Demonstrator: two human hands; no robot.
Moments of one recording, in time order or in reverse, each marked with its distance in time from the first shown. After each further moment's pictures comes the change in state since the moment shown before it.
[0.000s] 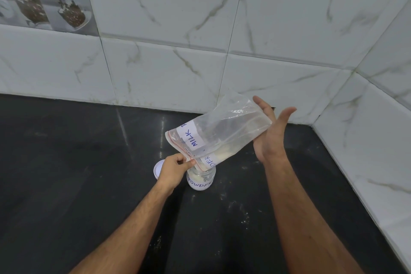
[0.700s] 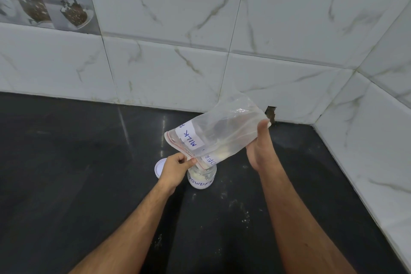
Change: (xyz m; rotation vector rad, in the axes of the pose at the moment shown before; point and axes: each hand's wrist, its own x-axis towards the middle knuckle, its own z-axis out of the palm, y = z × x) left_hand 0.000 -0.002 0.003 -0.096 -0.029 -0.017; right_hand -0.016 0.020 0.003 -0.149 -0.188 0.003
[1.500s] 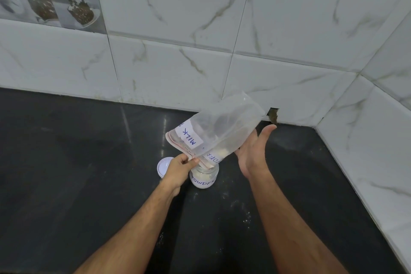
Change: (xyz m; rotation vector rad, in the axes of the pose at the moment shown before) left_hand -0.010 0.005 0.004 -0.203 -0.072 -0.102; right_hand -0.003 0.026 0.018 0.124 0.122 0.165
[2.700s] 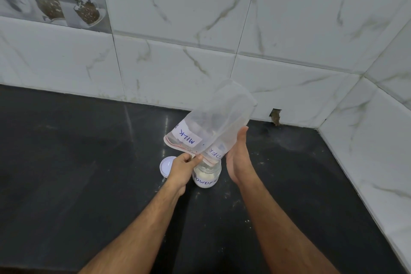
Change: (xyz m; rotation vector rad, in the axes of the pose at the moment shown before) left_hand -0.003 -0.001 0.007 -0.101 0.096 0.021; right_hand -0.009 0.020 0.033 -0.046 -0.111 -0.060
